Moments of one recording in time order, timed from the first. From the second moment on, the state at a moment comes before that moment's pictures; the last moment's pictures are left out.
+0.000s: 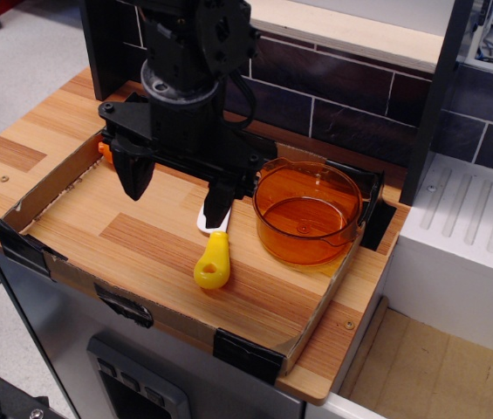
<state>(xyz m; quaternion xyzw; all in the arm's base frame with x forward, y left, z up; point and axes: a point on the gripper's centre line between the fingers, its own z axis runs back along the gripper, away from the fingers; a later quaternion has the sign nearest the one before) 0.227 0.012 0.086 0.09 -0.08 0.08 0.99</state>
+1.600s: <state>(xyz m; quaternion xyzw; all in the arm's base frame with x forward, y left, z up) 0.313 0.112 0.056 0.09 -0.01 -0.31 0.95</state>
